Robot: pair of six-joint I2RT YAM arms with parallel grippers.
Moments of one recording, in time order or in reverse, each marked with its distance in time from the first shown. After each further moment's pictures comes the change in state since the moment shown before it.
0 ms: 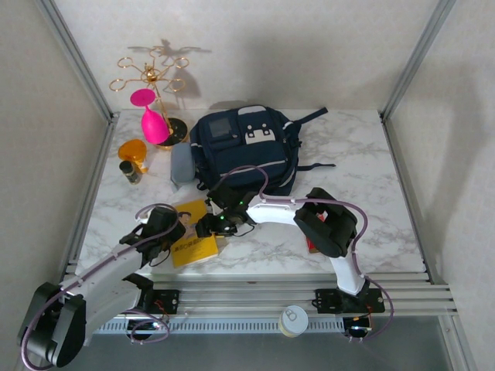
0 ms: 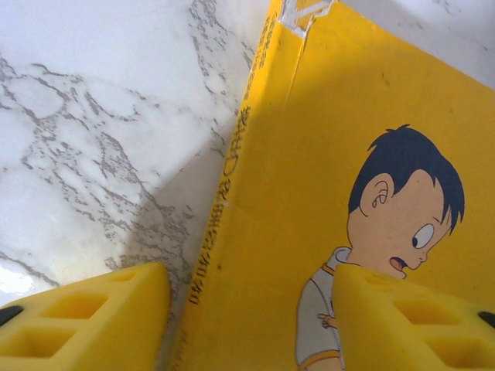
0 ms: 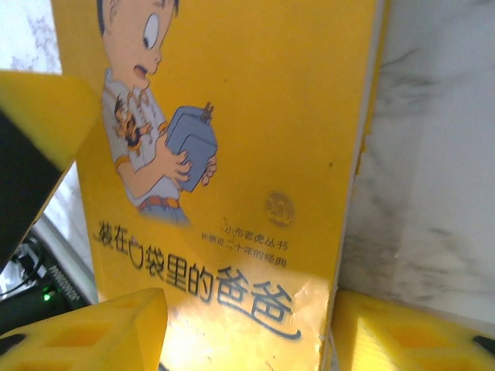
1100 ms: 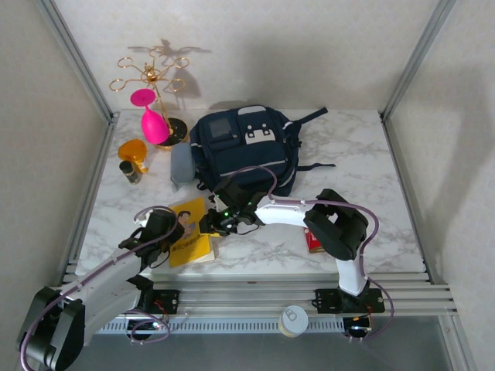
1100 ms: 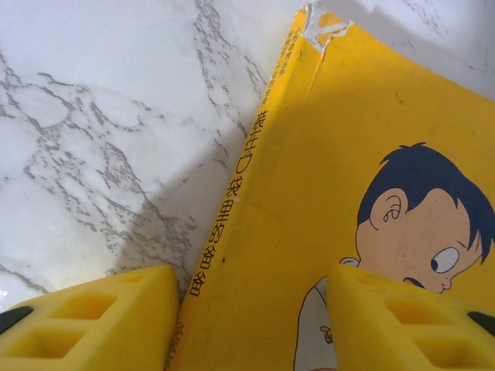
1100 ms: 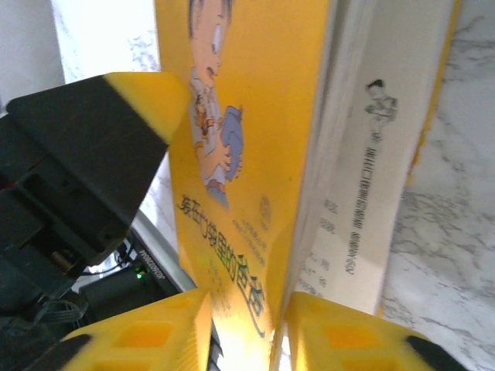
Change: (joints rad) left arm -0.001 -0.031 -0.048 0.064 -0.013 -0.015; right arm -0.025 -0.082 -0.099 0.149 -0.102 0.153
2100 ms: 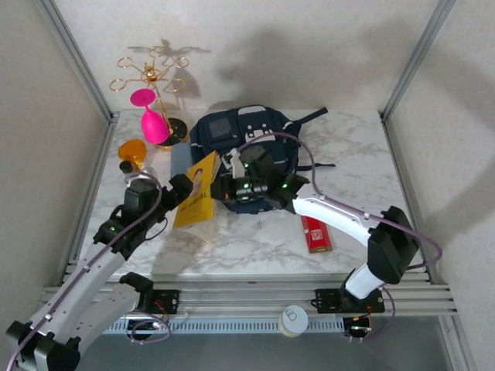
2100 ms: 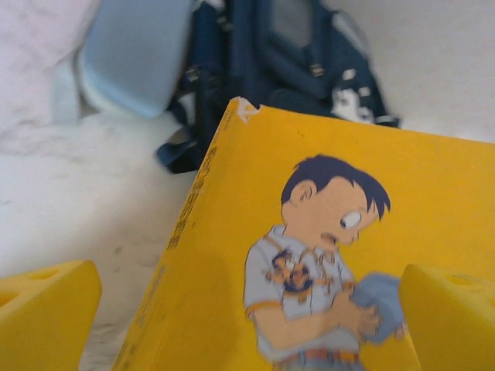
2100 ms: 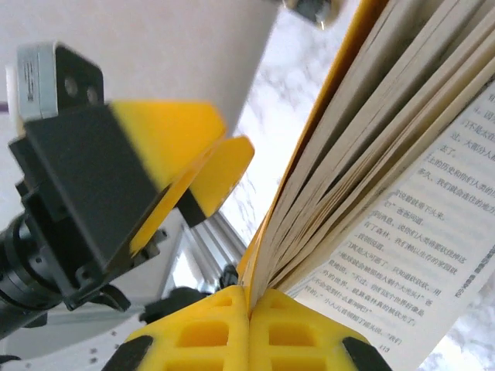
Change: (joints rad) left arm -0.005 -0.148 0.455 -0.150 0.157 0.082; right arm -0.114 -0.389 0.037 -0.039 0.041 -0.095
